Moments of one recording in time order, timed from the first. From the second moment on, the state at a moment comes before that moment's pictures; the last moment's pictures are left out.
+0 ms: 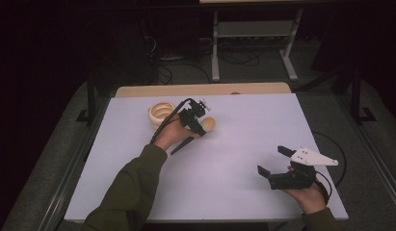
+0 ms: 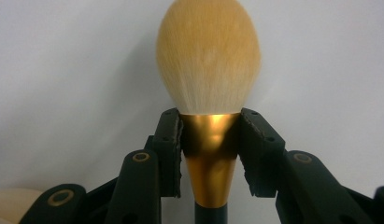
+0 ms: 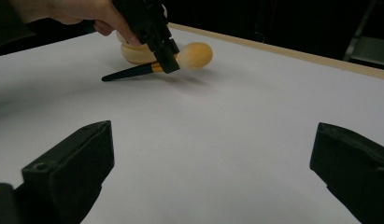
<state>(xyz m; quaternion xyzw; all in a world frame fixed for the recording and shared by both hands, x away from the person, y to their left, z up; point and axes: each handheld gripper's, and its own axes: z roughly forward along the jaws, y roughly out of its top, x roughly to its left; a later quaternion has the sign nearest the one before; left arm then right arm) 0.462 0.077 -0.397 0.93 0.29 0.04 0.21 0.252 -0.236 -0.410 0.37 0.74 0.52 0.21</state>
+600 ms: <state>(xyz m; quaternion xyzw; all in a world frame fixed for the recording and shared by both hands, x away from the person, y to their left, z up) 0.455 0.103 -0.379 0.90 0.28 0.02 0.32 0.251 -0.236 -0.409 0.37 0.74 0.52 0.21</state>
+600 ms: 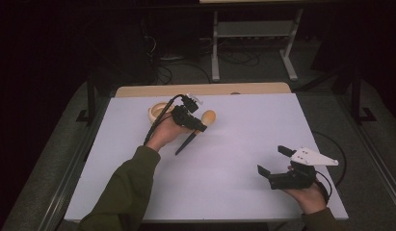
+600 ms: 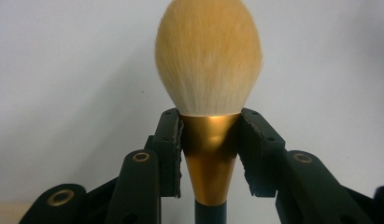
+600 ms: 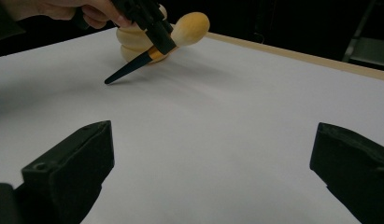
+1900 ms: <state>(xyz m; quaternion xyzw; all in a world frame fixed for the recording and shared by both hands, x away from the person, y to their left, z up) 0.448 0.143 -0.352 0.83 0.27 0.02 0.50 0.251 -0.236 -0.408 0.37 0.74 0.52 0.21</state>
